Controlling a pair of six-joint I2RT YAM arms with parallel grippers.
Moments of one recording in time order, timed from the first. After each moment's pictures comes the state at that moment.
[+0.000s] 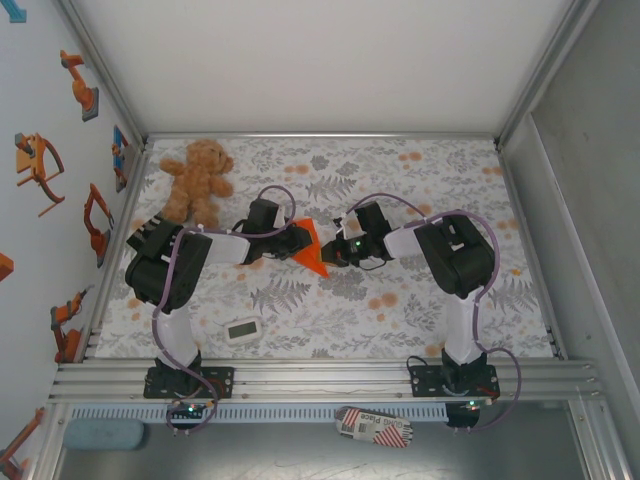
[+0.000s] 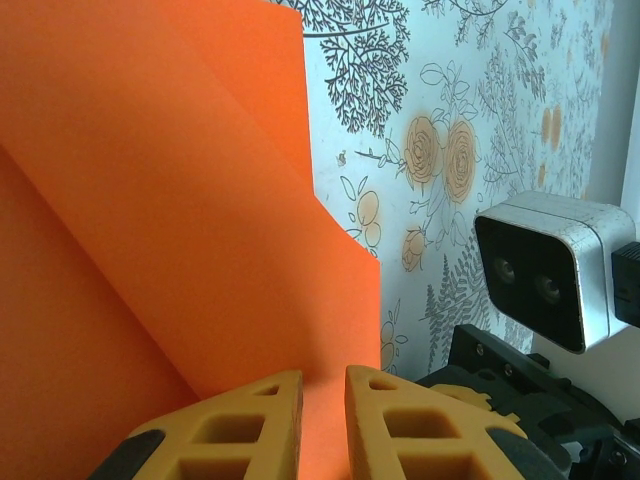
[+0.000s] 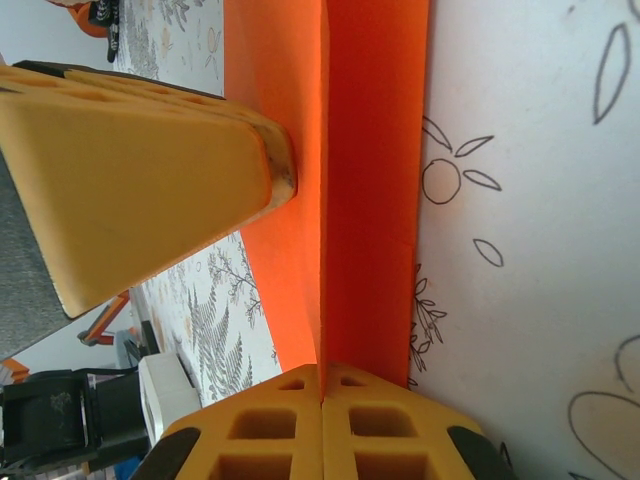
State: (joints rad) left arm -0.54 1.89 0.88 0.23 0.50 -0.89; right arm 0.50 2.03 0.98 0.15 -0.89 0.64
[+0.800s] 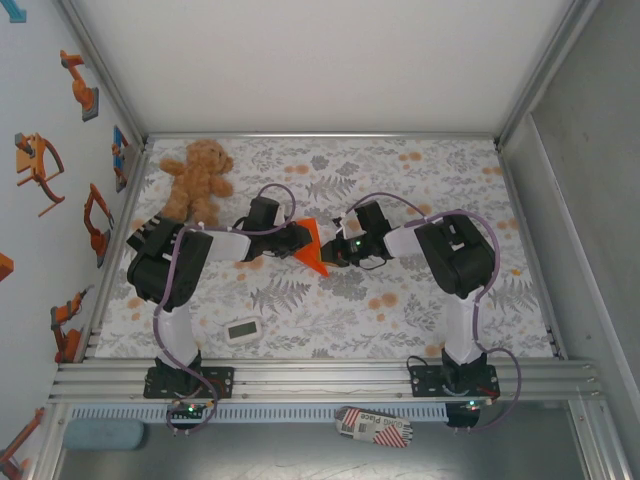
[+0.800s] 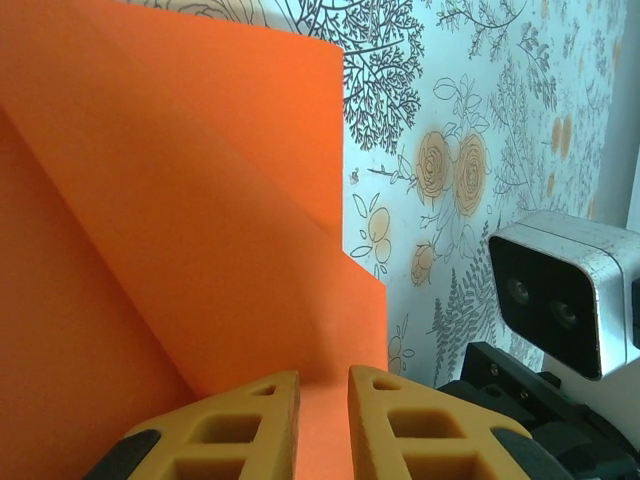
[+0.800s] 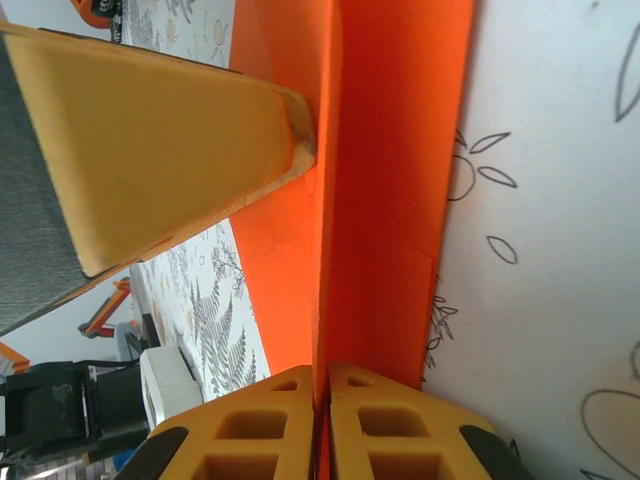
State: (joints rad) left arm -0.53 1.91 0.91 0.19 0.50 -0.89; right arm 0.50 2.03 0.99 0.13 -0.90 0.62
